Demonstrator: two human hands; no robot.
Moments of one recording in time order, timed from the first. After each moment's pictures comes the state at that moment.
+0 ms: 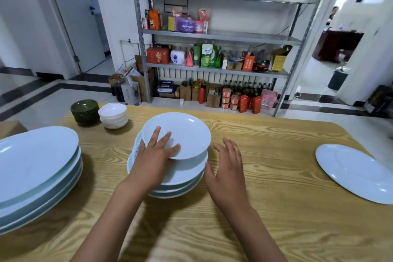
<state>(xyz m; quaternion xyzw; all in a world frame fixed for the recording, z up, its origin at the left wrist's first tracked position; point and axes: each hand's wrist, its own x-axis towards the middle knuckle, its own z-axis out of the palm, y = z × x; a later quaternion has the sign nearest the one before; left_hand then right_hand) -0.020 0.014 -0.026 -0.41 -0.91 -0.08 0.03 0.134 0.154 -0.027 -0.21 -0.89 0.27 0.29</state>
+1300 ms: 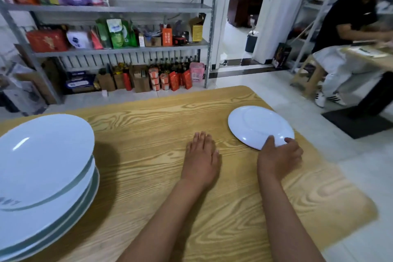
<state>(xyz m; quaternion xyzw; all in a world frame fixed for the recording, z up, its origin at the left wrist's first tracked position) 0.160 0.304 -0.095 -0.54 -0.80 -0.24 -0.07 0.300 0.415 -0.079 -0.71 -0.49 0.20 0.48</state>
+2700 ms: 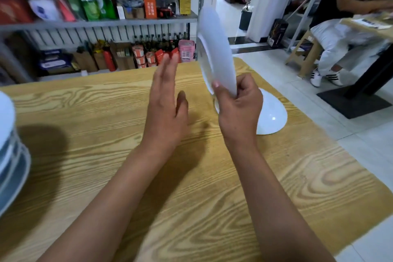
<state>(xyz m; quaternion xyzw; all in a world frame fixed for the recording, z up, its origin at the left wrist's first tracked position) 0.147 0.326 -0.045 -0.51 -0.67 -0.54 0.04 0.252 0.399 -0.037 -0.33 -0.61 0.42 0.58</state>
